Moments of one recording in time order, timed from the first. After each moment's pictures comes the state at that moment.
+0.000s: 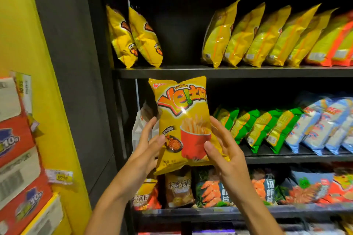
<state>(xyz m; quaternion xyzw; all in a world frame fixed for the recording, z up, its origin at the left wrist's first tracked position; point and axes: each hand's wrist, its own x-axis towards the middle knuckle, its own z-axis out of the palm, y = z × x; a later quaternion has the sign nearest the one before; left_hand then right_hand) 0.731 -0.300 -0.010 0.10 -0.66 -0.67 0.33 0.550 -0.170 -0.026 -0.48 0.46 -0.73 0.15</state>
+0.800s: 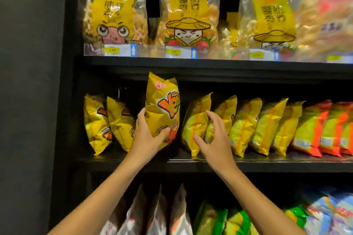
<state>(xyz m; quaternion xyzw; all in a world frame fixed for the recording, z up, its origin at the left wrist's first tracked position) 0.541 -0.420 0.202 0.19 -0.75 -0.27 0.57 0.366 -0.292 0.184 -0.53 0.56 -0.60 -0.21</state>
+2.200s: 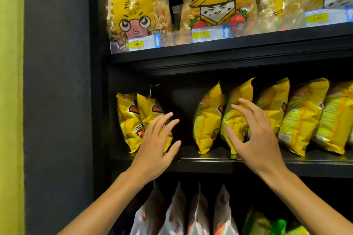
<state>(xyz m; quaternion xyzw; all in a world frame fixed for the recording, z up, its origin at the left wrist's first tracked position) 0.595 -0.470 0.169 0.18 -0.85 0.09 0.48 0.357 -0.320 0.181 -0.54 0.53 -0.55 -0.35</state>
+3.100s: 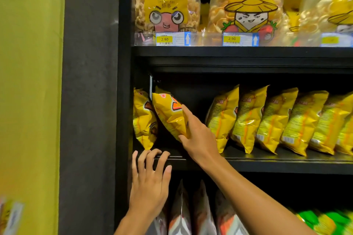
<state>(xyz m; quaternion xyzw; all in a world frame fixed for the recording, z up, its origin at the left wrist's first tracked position) 0.650 -0.509 0.076 0.31 -0.78 0.17 0.51 0.509 -0.431 0.195 -0.56 0.67 -0.41 -0.26</state>
